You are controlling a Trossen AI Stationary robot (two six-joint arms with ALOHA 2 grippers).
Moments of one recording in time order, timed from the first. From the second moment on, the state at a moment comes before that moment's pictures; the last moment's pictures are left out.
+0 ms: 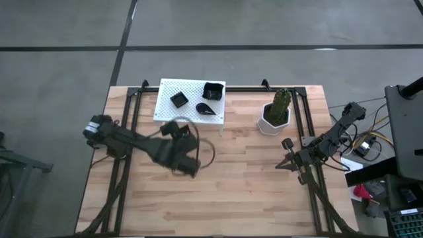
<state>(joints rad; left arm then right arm) -0.35 1.68 1.58 -1.40 -0.75 -0.74 0.75 0.11 0.01 0.06 0.42 0.02</state>
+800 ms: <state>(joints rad) 0.13 1.68 1.65 -1.35 -0.75 -0.35 0.75 0.11 0.01 0.06 0.42 0.02</state>
